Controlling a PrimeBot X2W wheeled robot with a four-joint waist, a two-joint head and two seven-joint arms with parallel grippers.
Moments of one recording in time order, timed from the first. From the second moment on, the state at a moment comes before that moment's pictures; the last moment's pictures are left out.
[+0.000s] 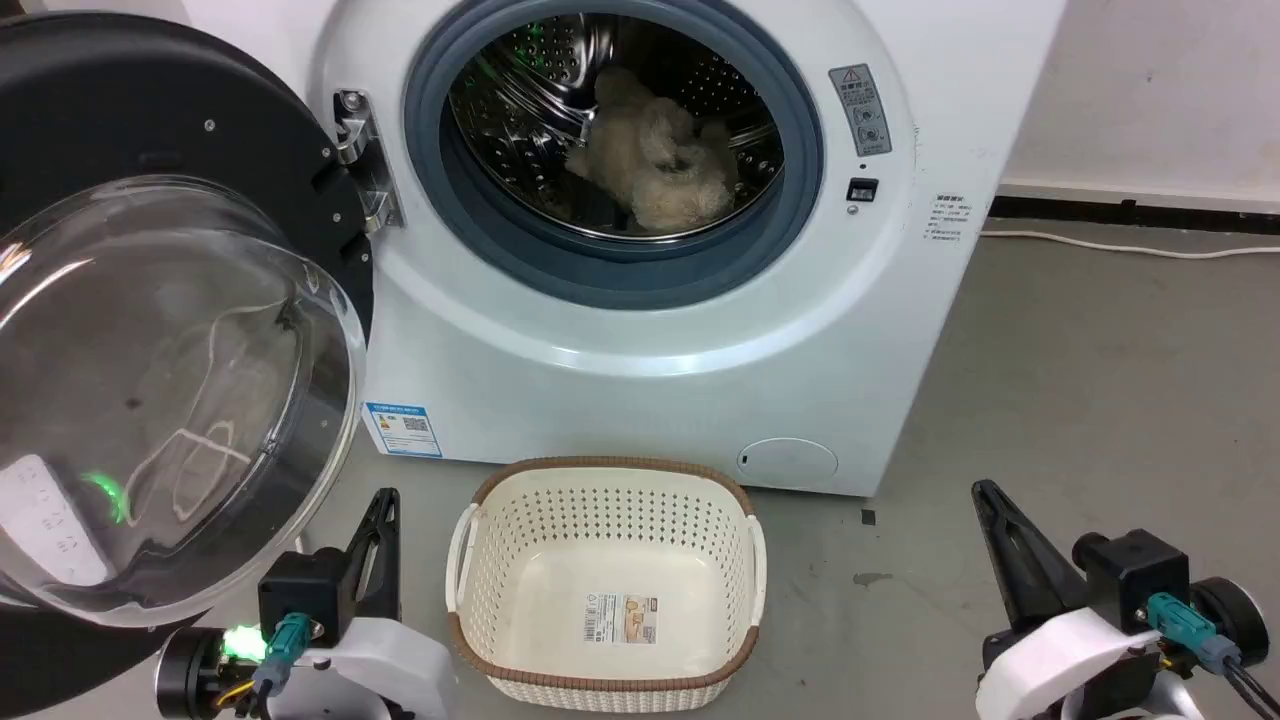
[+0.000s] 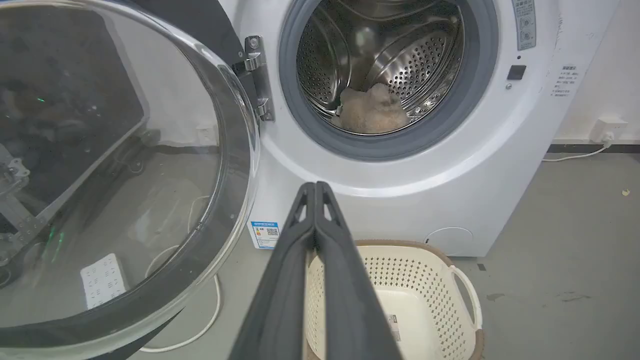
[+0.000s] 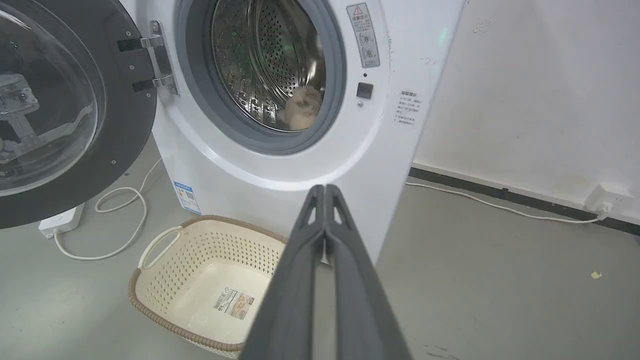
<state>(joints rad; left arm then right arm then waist) -0.01 0.05 0.00 0.00 0.00 0.00 0.00 -0.02 -0.05 0.00 0.01 0.01 0.13 0.00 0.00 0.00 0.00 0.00</state>
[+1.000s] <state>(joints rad) -0.01 0.05 0.00 0.00 0.00 0.00 0.00 -0.02 -0.05 0.00 0.01 0.01 0.13 0.00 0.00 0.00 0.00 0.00</state>
